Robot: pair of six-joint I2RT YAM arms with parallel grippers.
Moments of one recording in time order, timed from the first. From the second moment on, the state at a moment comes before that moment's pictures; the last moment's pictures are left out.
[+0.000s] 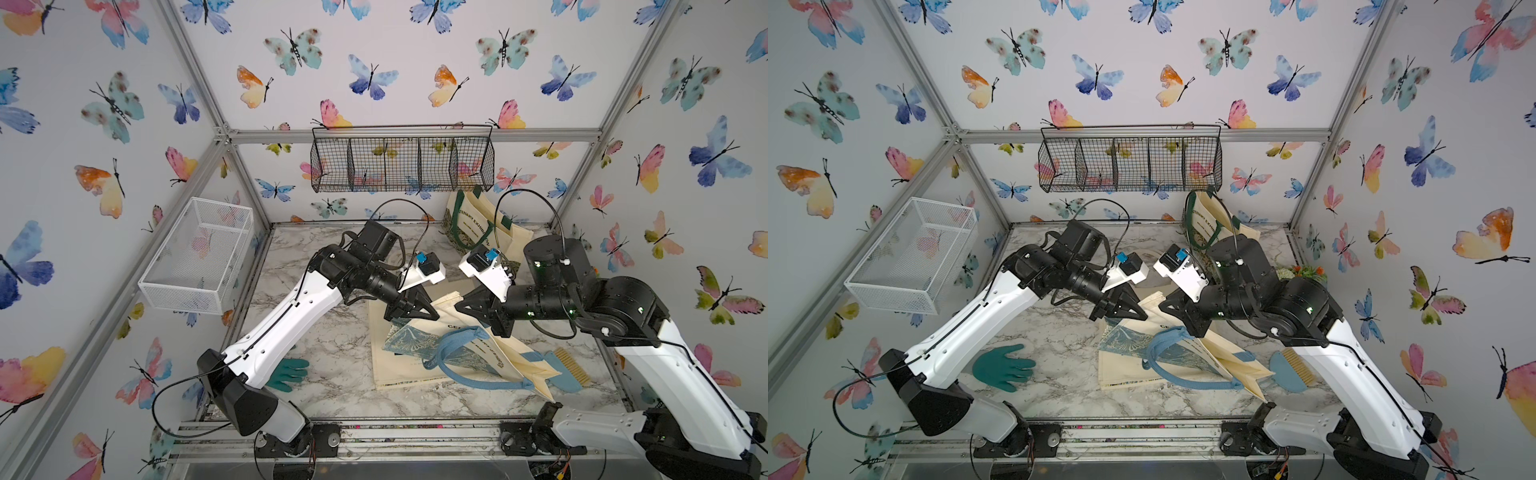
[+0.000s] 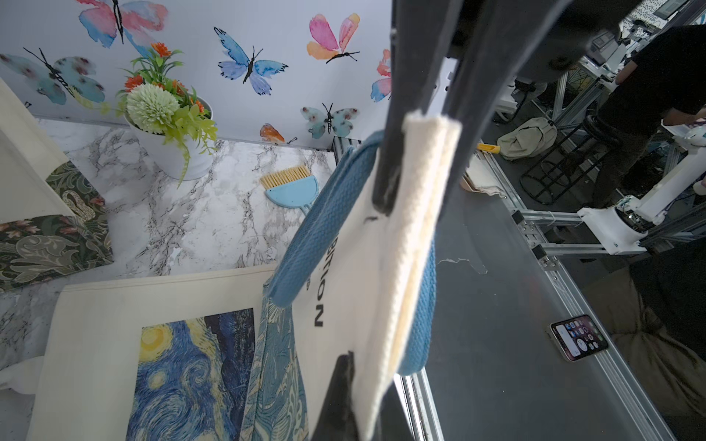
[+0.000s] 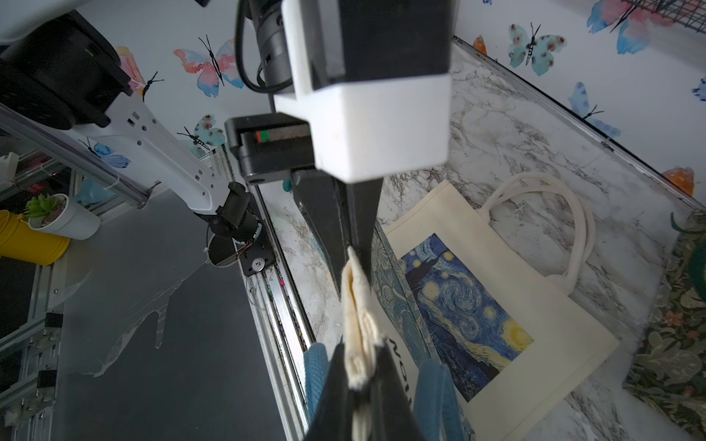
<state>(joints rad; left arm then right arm) -0.71 1.51 1.67 -1.08 1.01 0.55 0.85 1.18 1.71 -1.19 -0.30 -0.05</state>
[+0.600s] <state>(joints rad) -0.72 1.51 1.69 -1.08 1.04 0.53 0.85 1.21 1.65 -1.19 -0.37 -0.09</state>
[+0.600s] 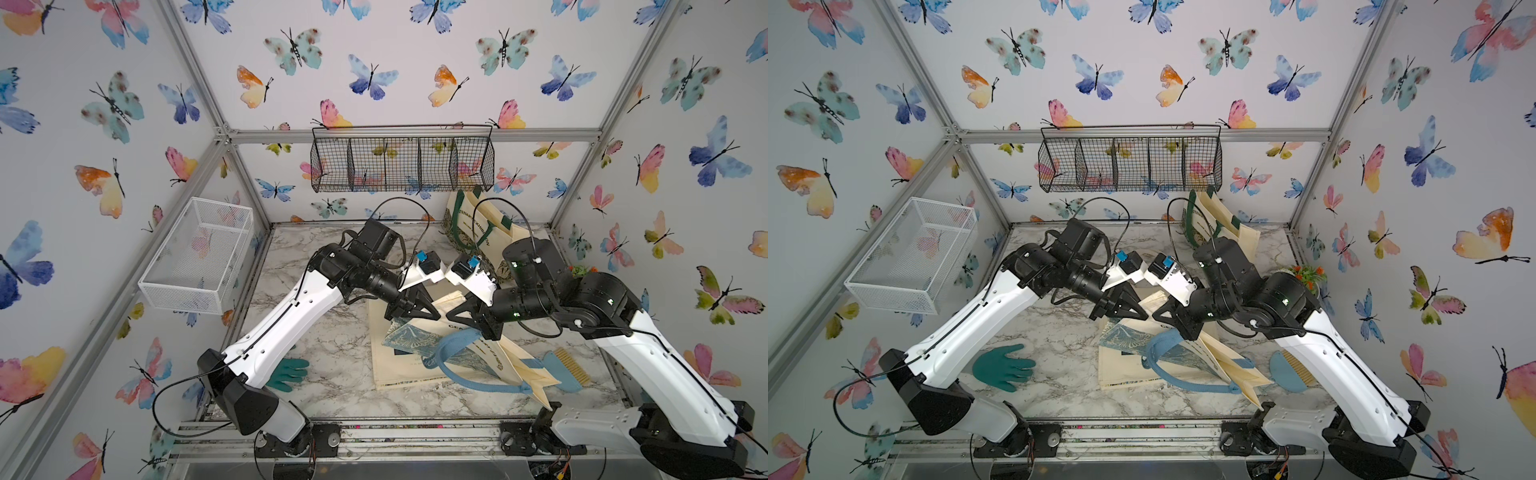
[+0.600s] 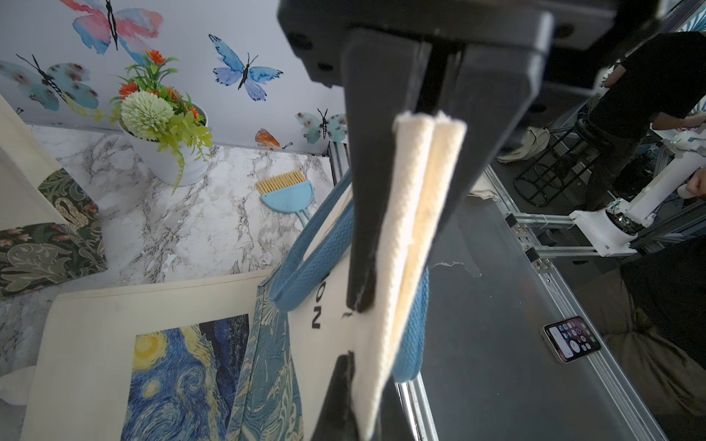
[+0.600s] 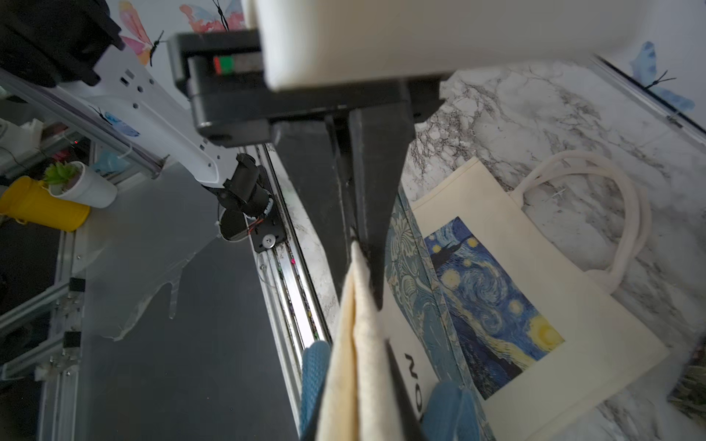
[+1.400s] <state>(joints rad) -0.73 1.34 1.35 -0.44 0.98 0.14 0.87 1.43 2.09 -1.44 -0.17 0.06</state>
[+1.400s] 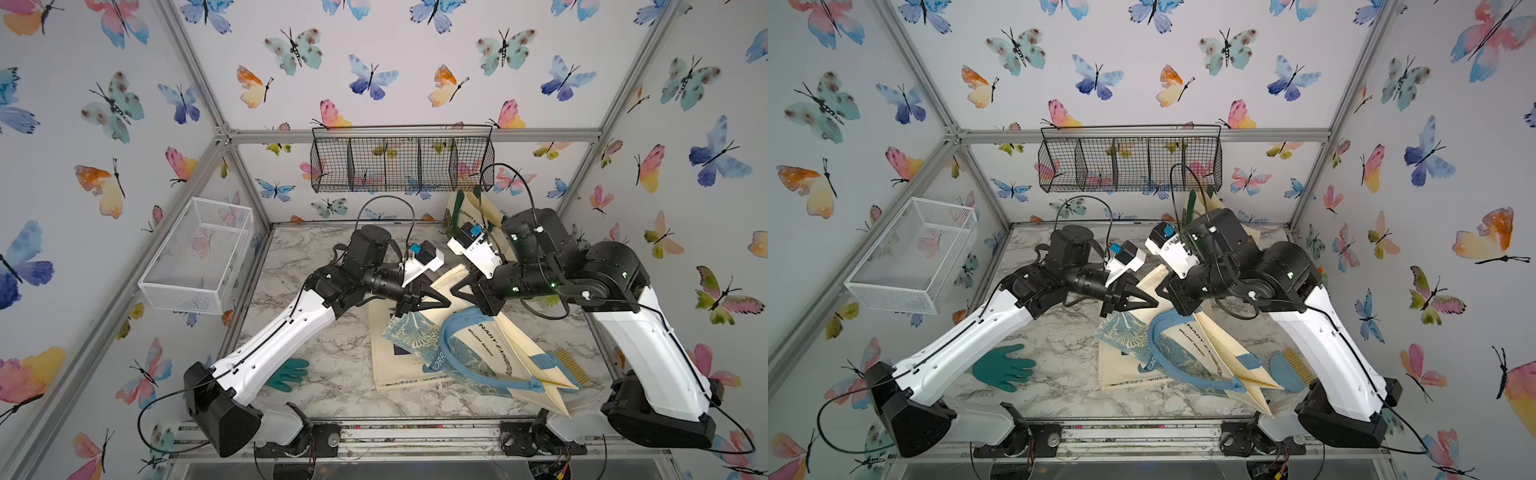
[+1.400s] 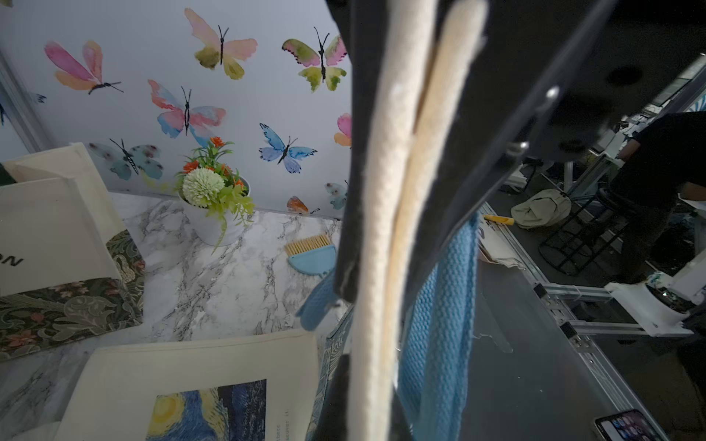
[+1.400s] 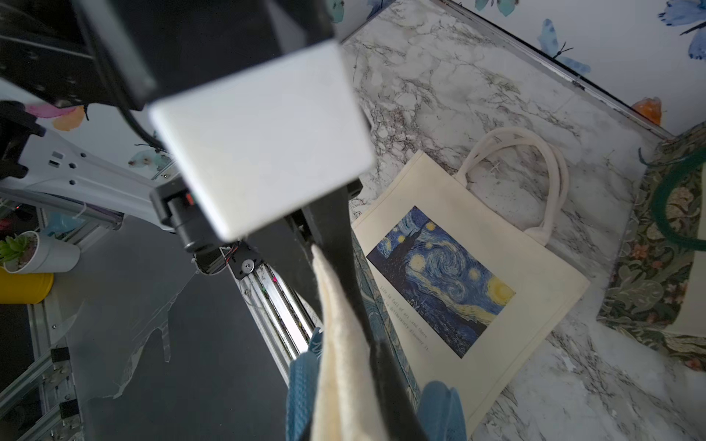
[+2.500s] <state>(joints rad) -0.72 1.14 0.97 -0.31 0.84 -0.06 0.86 1.47 2.06 -1.35 -0.01 0.04</state>
